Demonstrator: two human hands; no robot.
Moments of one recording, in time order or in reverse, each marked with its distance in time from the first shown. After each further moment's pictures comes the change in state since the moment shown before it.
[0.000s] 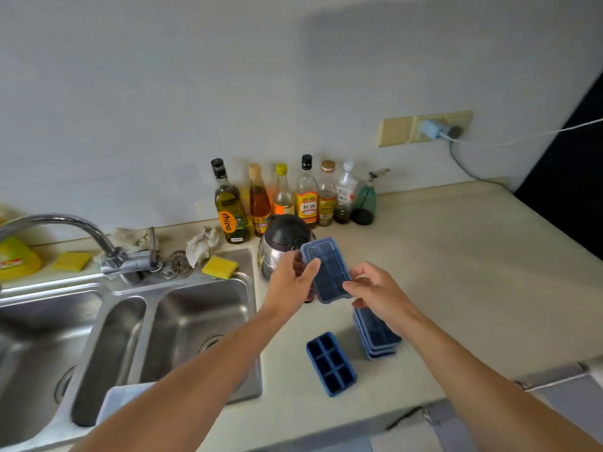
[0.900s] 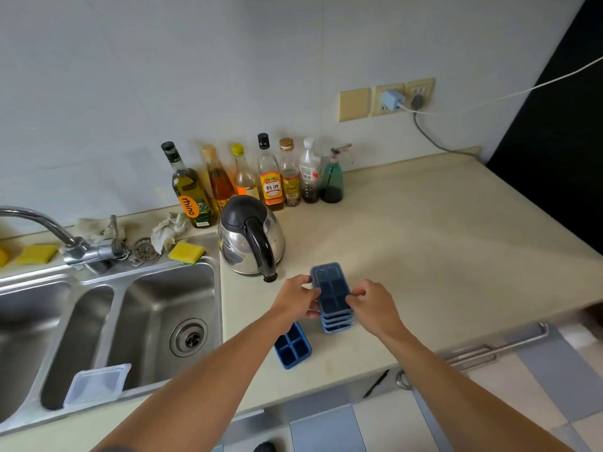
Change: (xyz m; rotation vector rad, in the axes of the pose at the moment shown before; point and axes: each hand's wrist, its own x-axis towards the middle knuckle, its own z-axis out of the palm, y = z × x) left_hand -0.018 -0.033 0.114 -0.010 -0.222 -0.376; right_hand -0.033 0.093 -0.059 -0.437 0.206 0.107
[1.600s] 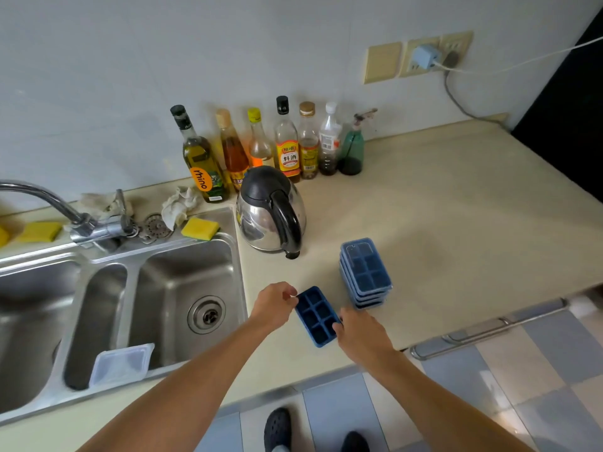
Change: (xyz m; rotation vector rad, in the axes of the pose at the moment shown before) left_hand 0.016 -0.096 -0.092 0.506 0.116 0.012; right_hand -0.044 -0.003 0.116 -0.379 -0.221 -0.053
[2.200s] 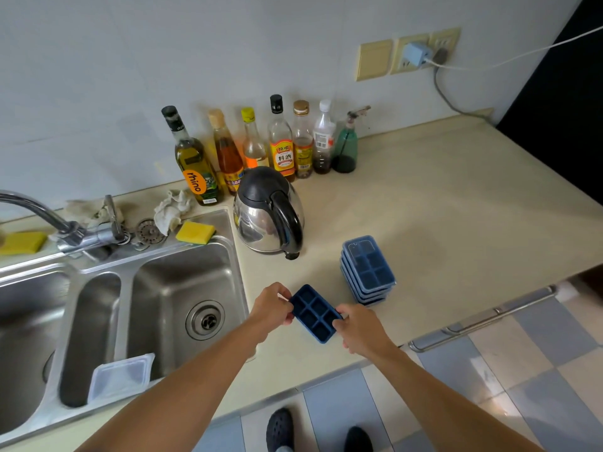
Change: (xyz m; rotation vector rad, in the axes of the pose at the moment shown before) left_hand 0.007 -0.015 -0.010 -0.240 -0.094 -0.141; right_hand 0.000 -0.017 -0.006 0.388 -0.059 0.105
